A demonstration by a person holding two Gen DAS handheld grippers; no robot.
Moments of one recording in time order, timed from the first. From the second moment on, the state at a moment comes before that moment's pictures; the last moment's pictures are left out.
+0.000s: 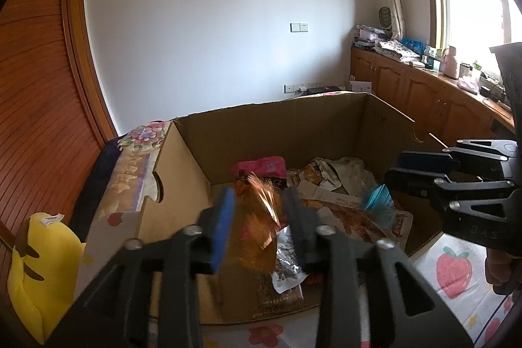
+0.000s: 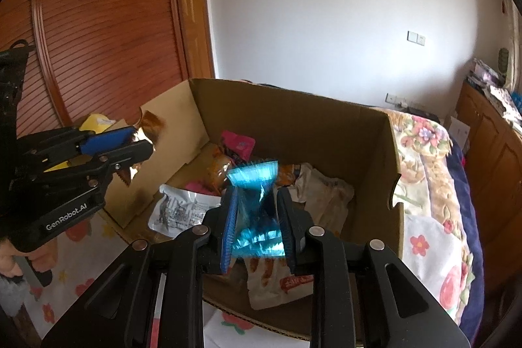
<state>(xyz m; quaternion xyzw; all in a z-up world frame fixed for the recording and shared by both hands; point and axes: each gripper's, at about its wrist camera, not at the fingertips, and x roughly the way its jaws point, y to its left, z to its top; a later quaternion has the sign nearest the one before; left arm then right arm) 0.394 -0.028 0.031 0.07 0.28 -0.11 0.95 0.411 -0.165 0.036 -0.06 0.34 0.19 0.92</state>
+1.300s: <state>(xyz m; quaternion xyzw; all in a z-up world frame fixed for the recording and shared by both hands) 0.233 -0.020 0.058 0.06 0.24 -0.08 0.97 0.244 -0.184 0.079 -0.04 0.29 0.11 0.95</state>
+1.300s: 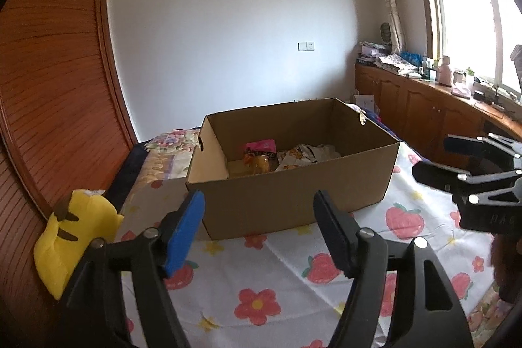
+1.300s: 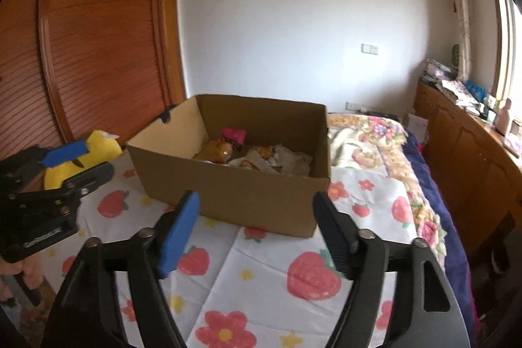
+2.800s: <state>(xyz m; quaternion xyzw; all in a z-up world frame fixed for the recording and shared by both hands) 0.077 -0.008 0.057 0.03 0.21 -0.06 0.97 0.096 -0.203 0.079 -0.01 0.26 0.05 0.96</state>
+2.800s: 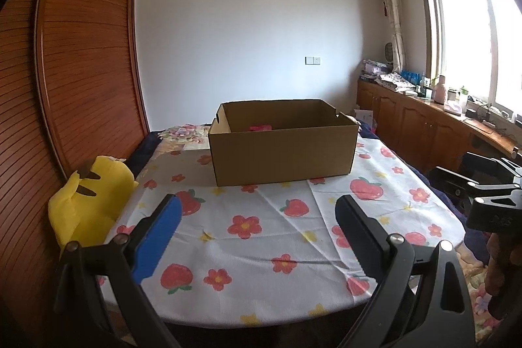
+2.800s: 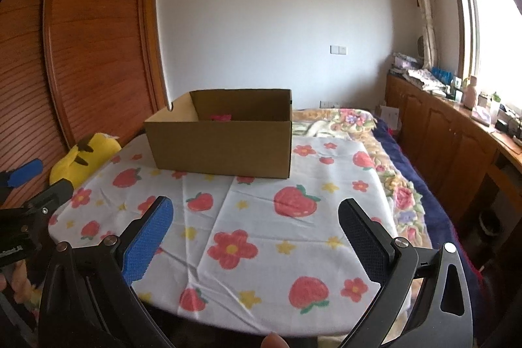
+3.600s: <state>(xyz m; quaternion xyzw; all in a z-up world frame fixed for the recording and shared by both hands) 0.035 0.012 0.032 0.03 0.21 -0.03 0.98 0.034 -0.184 0.066 -0.02 0.23 0.06 0.97</state>
